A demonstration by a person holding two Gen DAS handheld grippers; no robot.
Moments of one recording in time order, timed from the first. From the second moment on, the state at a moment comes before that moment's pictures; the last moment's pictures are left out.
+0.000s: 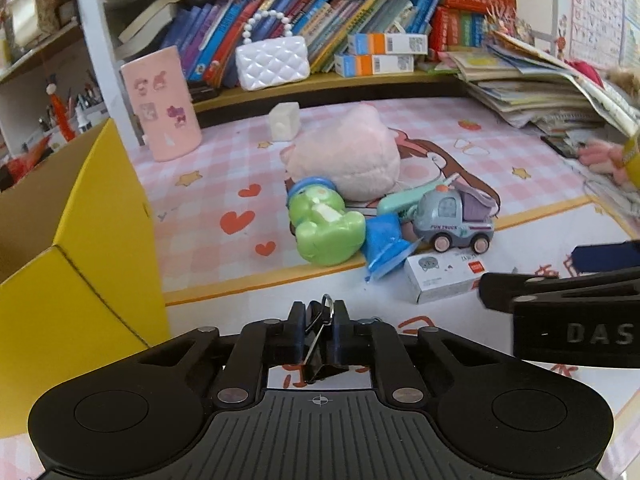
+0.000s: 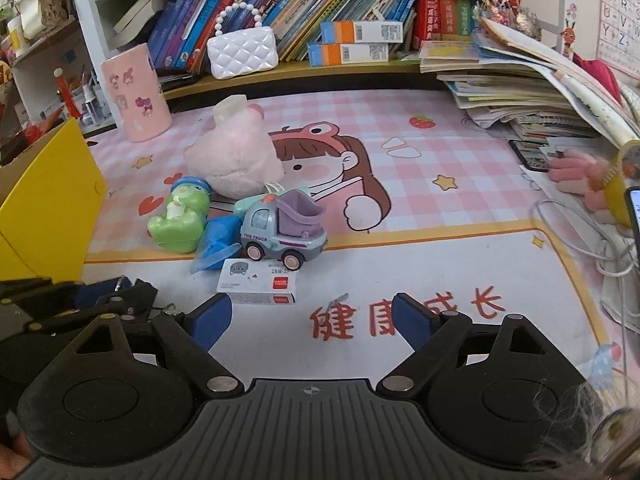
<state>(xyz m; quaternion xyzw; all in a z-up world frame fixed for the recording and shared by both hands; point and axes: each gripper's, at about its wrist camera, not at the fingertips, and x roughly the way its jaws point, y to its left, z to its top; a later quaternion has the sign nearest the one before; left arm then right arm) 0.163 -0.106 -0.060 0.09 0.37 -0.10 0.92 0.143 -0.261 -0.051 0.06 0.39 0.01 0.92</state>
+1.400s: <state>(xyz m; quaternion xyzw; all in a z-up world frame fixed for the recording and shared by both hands) 0.071 -0.017 -0.027 -0.02 0.34 -0.11 0.93 0.083 -0.199 -0.032 0.00 0.38 0.08 0.92</state>
